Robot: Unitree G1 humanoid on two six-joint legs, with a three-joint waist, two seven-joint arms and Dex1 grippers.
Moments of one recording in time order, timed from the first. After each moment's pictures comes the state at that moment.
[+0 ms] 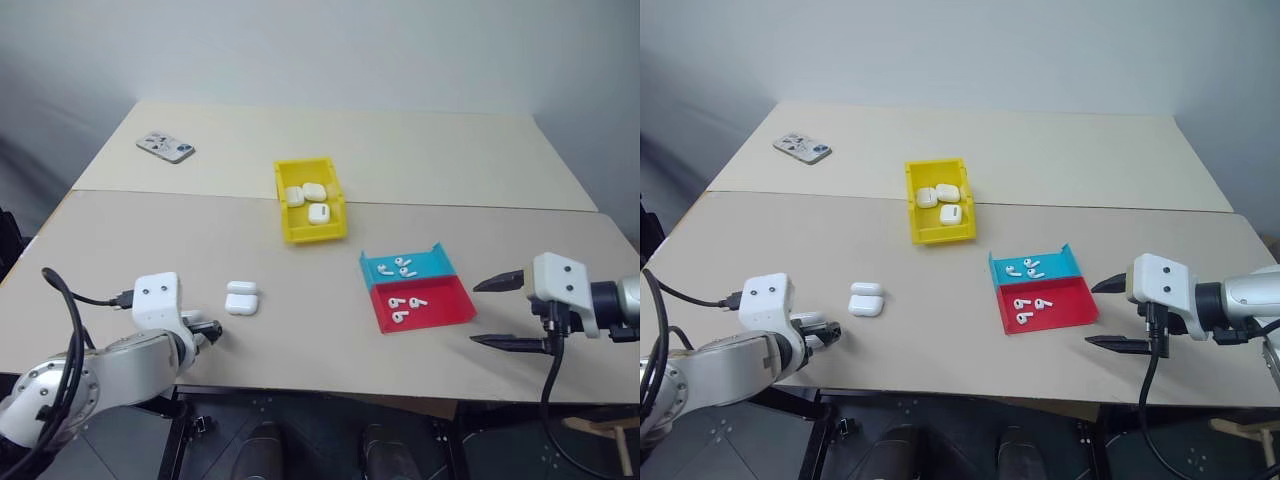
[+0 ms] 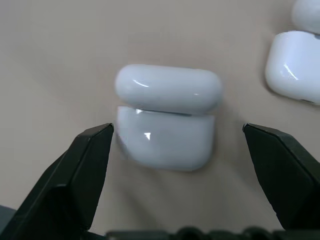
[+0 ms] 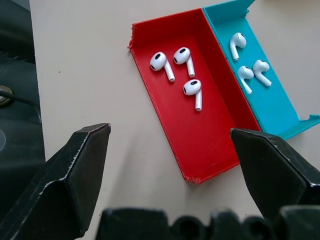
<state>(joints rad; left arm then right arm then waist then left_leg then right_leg) -0.09 1.05 -0.10 -0.63 -1.97 0.70 1.32 -0.08 -1.15 -0.22 -0.26 0.37 0.30 1.30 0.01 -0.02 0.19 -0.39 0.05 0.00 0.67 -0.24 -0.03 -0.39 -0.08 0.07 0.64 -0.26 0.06</state>
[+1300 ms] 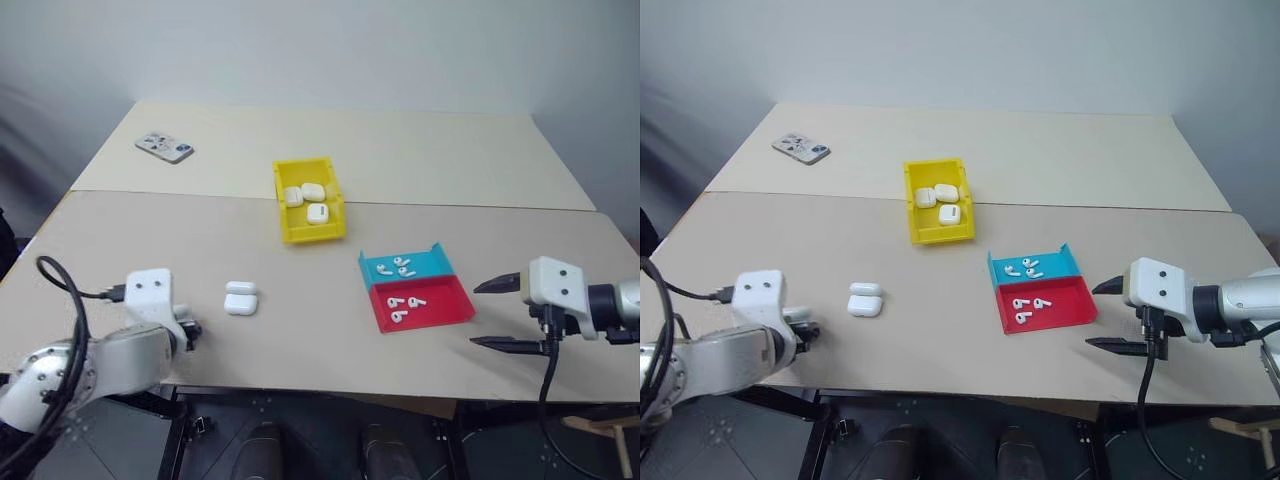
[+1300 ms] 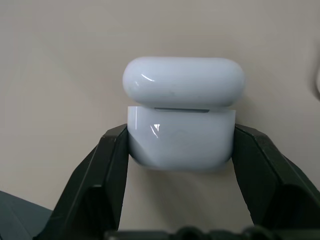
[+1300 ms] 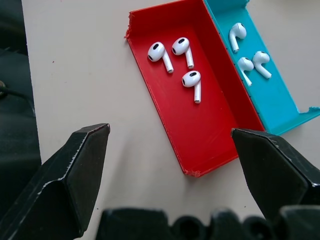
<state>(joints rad) -0.17 1.16 0.02 -0.52 -1.97 0.83 1.29 -0.09 -1.15 -0.21 -0.26 0.34 0.29 1.28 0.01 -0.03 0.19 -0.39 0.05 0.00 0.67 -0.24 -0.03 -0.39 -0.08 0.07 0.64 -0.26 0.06</state>
